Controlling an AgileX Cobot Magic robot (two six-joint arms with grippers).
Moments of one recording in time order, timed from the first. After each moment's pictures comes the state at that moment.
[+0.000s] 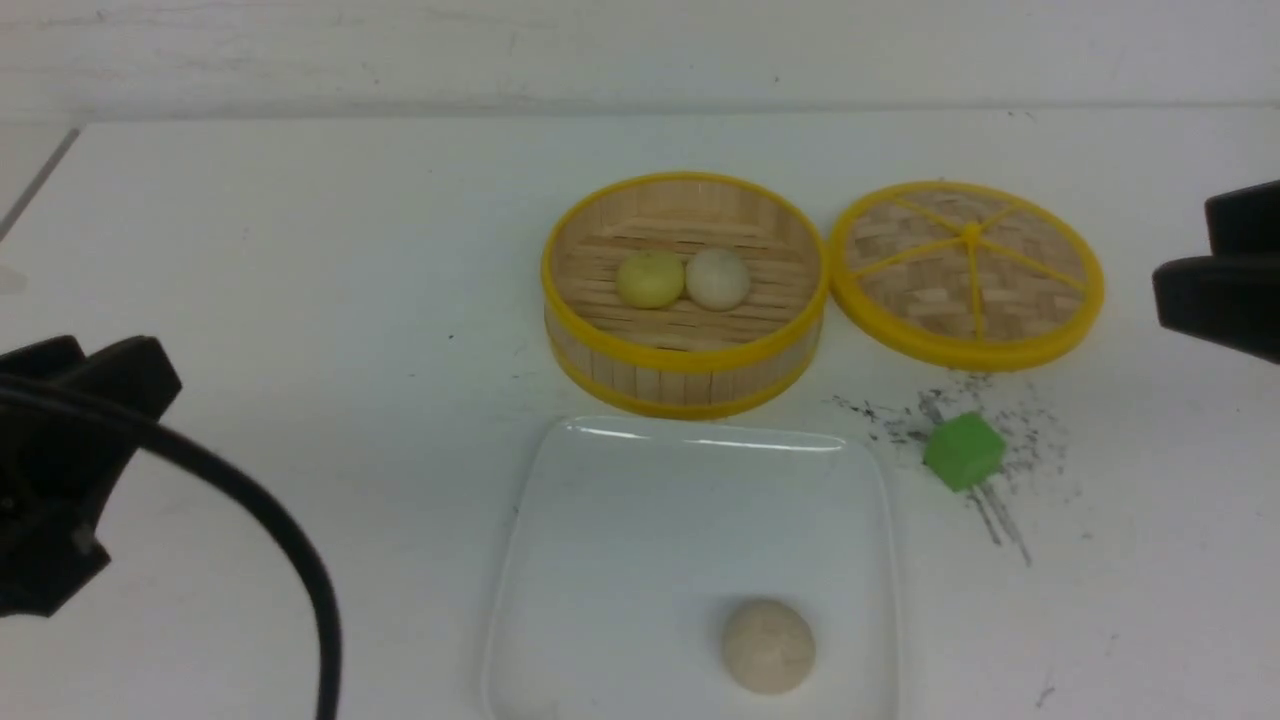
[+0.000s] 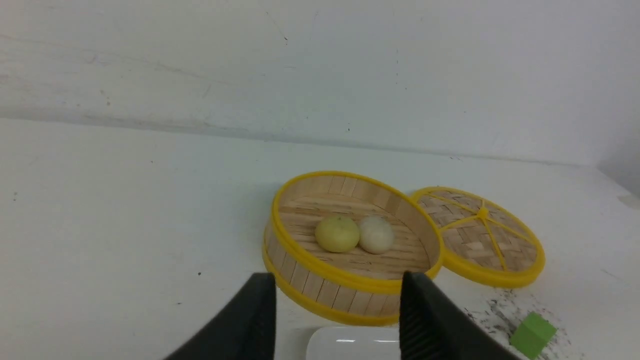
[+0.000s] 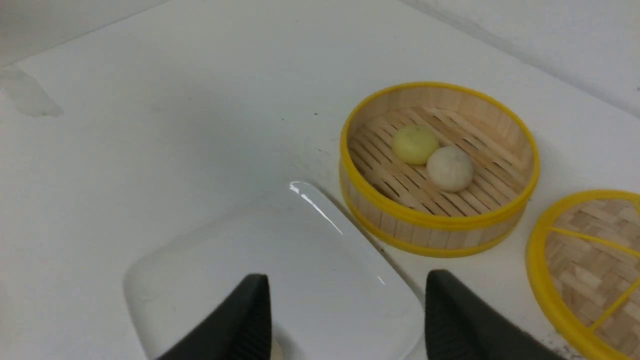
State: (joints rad) right arm 0.06 0.90 -0.97 0.90 0.92 -0.97; left arm -0.02 0.45 -0.53 -0.86 0.43 0.61
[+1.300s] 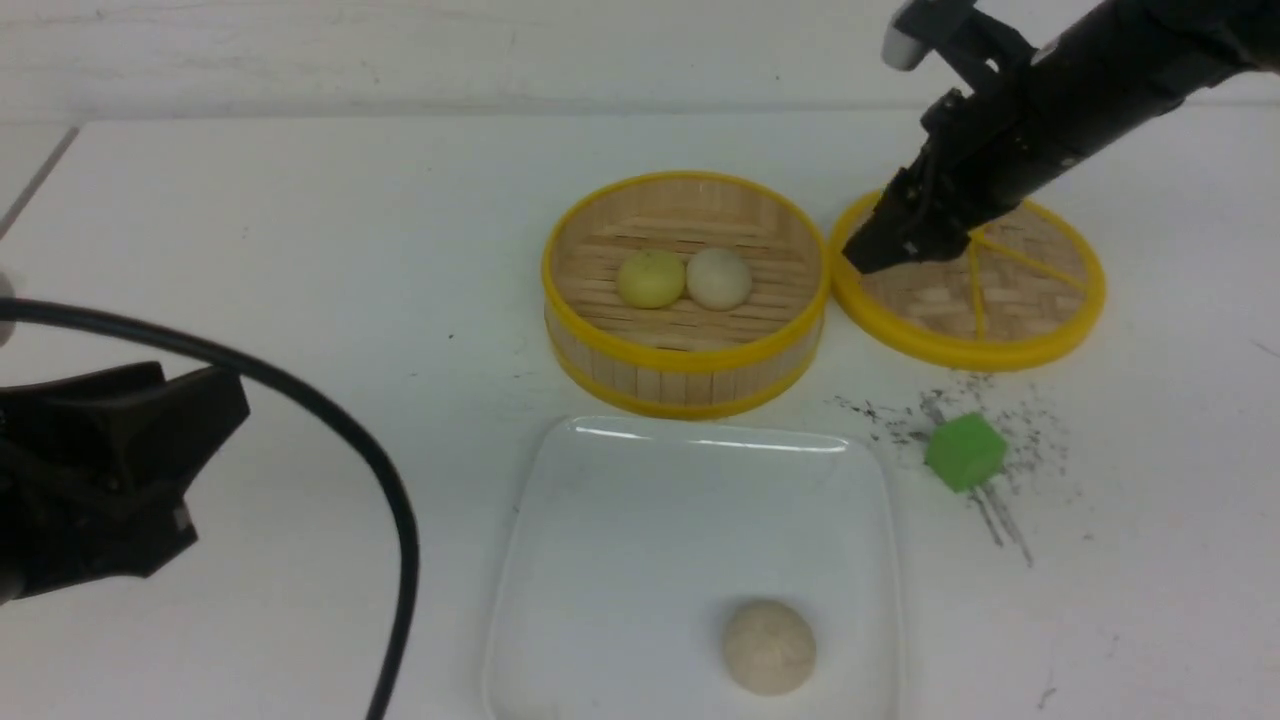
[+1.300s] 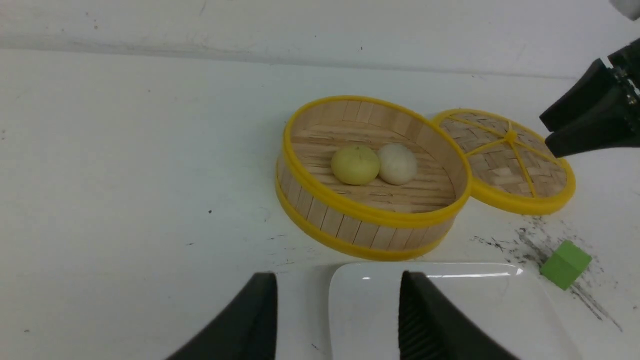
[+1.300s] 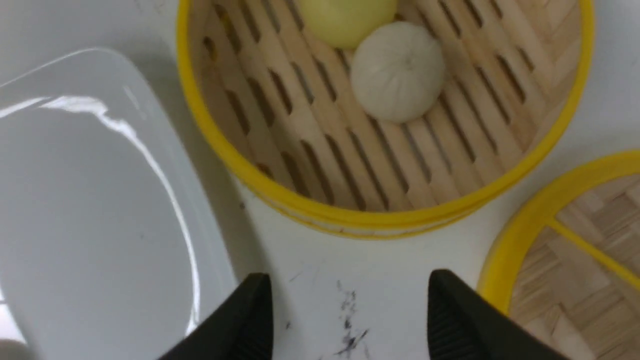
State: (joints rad) right arm 0.22 1.93 -1.75 0.52 0.98 -0.89; left arm -0.02 0.61 -0.53 -0.87 0.45 0.72
